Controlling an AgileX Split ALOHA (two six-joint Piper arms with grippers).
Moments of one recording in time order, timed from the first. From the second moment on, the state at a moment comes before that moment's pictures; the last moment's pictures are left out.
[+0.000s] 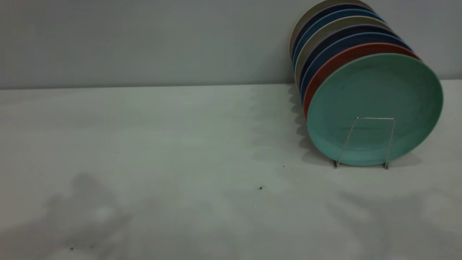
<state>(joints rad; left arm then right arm) -0.08 1.39 -1.22 -0.53 0.98 0.61 0.06 1.21 -0.99 1.13 0.84 -1.04</state>
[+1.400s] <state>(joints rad) -0.08 0.53 -0.51 -0.09 1.10 0.11 0.12 0.30 -0.47 0.02 1.13 -0.08</state>
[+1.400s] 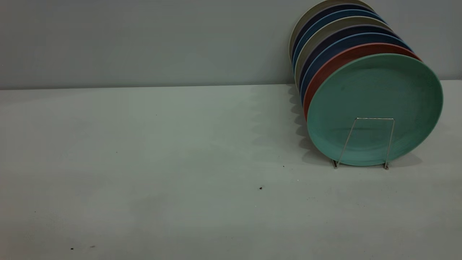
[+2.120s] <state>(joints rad) -0.08 0.37 -0.49 -0.04 1.11 0.11 0.13 0.30 -0.47 0.03 1.13 -0.08</state>
